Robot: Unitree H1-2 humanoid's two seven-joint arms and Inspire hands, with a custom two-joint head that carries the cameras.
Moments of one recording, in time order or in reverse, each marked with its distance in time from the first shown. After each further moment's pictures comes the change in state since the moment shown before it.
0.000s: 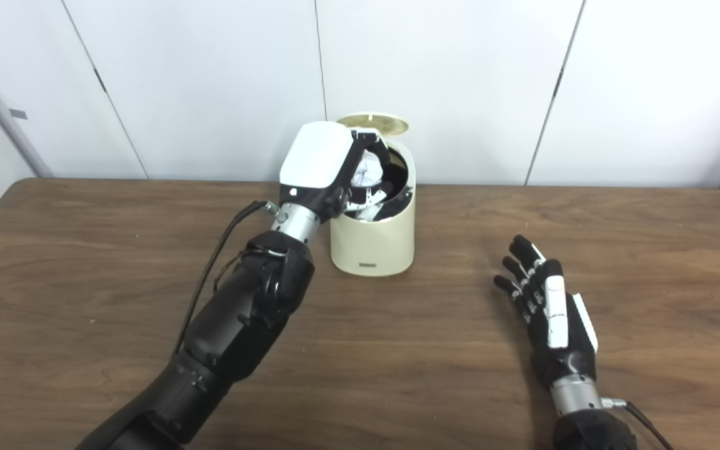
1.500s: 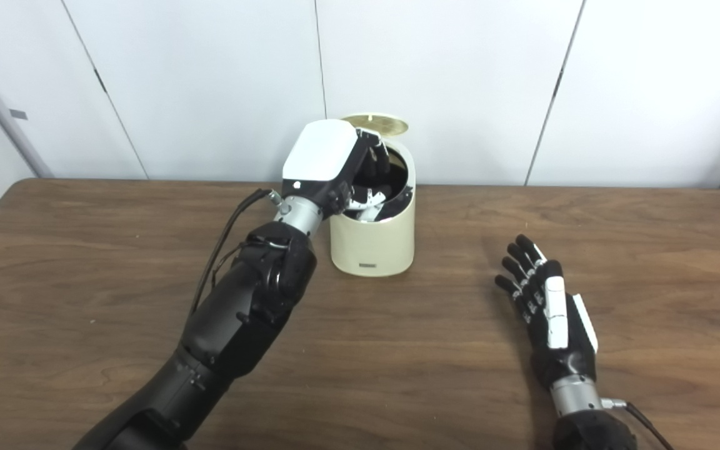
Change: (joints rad) left arm -0.006 -0.001 -0.008 -0.087 -0.017 0.108 -0.166; right arm 0.000 0.002 -0.001 0.003 -0.003 -0.001 -0.003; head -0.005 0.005
